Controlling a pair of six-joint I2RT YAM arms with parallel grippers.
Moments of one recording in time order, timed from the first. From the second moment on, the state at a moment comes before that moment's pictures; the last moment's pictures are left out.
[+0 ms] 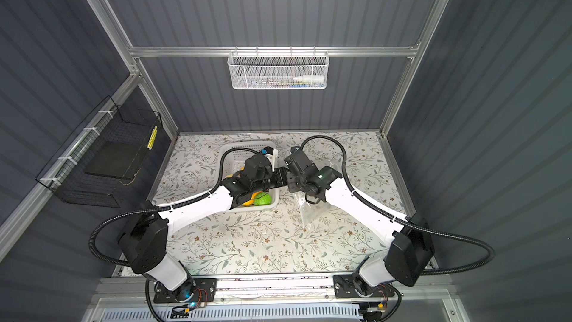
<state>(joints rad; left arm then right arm) -0.82 1.65 1.15 0.03 0.14 -0.80 0.72 1.45 1.26 -0.70 0.27 0.36</state>
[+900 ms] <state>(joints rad) -0.83 1.66 1.16 0.00 0.17 -0.79 0.65 1.37 1.19 -0.60 0.14 0.40</state>
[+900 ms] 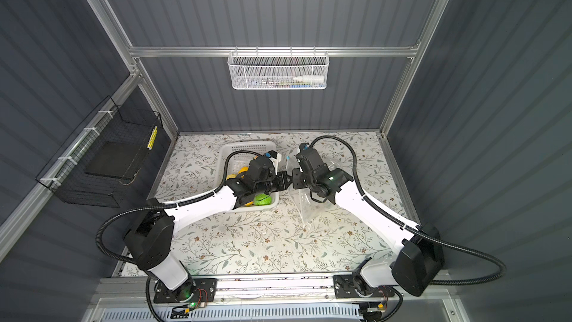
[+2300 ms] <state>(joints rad) -0.86 1.70 1.27 -0.06 0.13 -0.73 0.62 1.35 1.27 -0.80 0.48 0.28</state>
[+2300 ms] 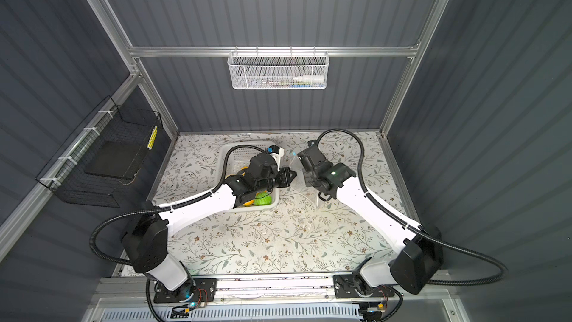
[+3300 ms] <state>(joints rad) -0.72 1.89 1.44 -0.23 0.31 -0.54 0.53 1.28 1.00 -0.42 0.06 0.53</state>
